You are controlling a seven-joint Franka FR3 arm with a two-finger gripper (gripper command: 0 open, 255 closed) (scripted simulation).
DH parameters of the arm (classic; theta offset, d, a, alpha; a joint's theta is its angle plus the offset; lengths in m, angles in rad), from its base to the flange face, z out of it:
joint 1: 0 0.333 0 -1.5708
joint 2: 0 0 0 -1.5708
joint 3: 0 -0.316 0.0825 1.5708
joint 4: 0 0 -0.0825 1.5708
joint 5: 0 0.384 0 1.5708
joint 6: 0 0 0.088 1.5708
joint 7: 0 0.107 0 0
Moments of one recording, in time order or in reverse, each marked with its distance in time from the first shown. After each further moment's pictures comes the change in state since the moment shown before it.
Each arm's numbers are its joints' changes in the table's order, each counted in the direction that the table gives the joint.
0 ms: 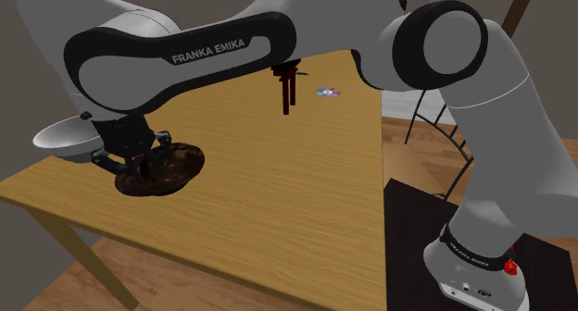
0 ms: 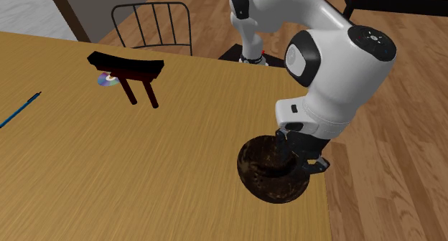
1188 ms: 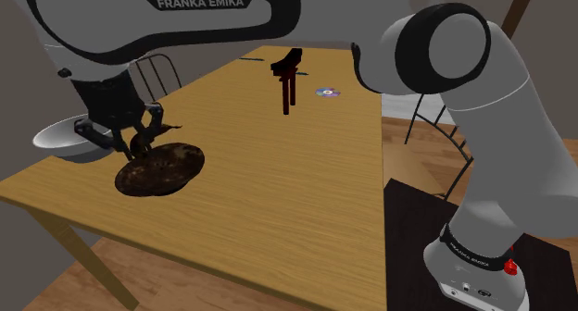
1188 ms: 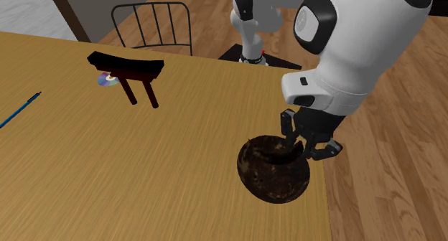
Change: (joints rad) arm 0.046 0.008 0.000 -0.188 0.005 -0.165 -0.040
